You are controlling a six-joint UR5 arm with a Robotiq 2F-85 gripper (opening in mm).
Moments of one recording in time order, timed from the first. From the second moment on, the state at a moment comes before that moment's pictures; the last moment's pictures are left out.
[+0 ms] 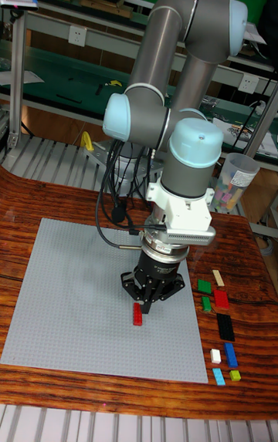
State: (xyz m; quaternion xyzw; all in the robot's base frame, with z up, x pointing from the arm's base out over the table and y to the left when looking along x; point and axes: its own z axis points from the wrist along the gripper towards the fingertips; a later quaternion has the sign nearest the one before) arm 0.634 0.067 0.025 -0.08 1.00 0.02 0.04
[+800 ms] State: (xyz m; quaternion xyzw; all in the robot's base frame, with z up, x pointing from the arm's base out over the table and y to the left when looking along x) arm 0.630 0.064 0.019 -0.08 1.00 0.03 0.04
